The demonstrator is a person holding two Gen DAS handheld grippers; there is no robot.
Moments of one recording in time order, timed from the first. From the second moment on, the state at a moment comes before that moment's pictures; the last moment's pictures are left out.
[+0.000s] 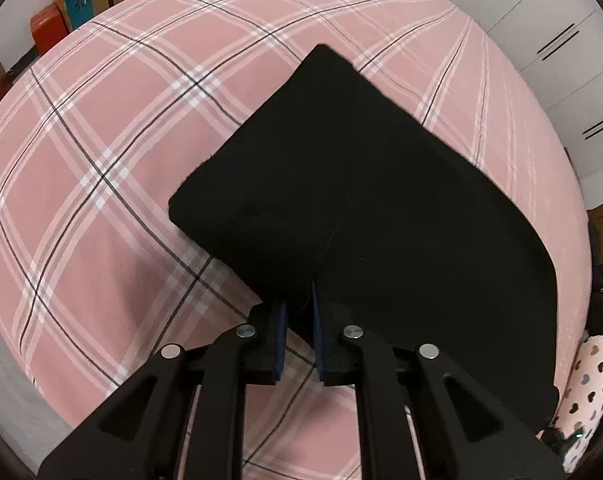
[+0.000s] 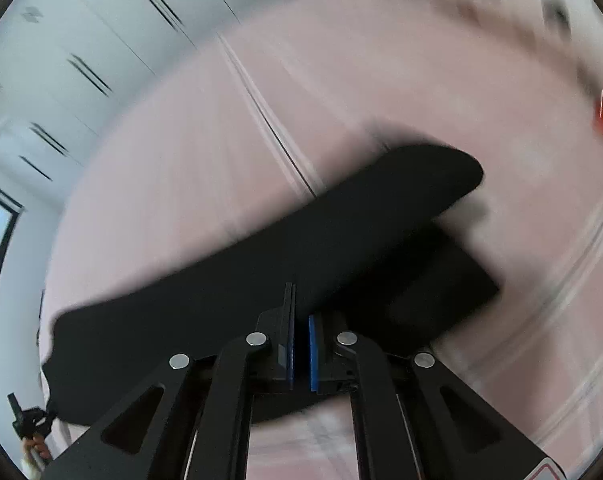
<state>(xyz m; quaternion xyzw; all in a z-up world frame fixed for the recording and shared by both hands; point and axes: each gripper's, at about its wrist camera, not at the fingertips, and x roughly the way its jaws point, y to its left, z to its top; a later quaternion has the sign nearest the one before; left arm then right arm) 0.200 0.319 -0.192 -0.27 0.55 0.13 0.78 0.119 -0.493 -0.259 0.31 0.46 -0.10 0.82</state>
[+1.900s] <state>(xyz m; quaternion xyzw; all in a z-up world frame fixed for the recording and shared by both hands) 0.158 0.129 -0.167 -0.07 0.52 0.07 0.85 0.128 -0.525 -0.206 0.39 0.34 -0.09 0.85</state>
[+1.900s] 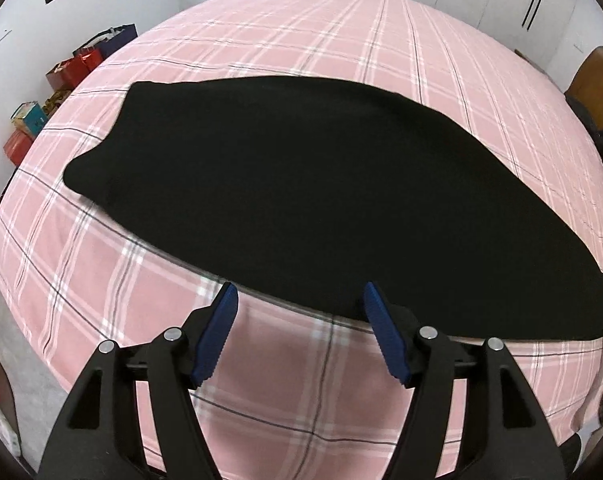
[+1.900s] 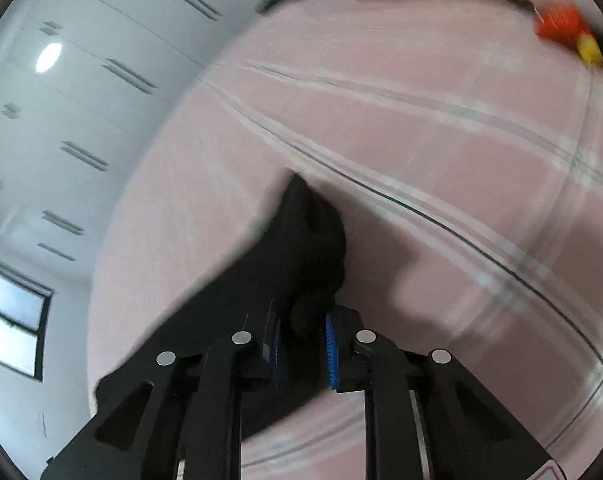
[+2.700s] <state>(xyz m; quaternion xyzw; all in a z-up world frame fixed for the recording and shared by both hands) 0.104 0.193 -0.160 -0.05 0.44 0.09 0.89 0.213 -0.078 -0.195 0.04 0.48 0.13 0.86</state>
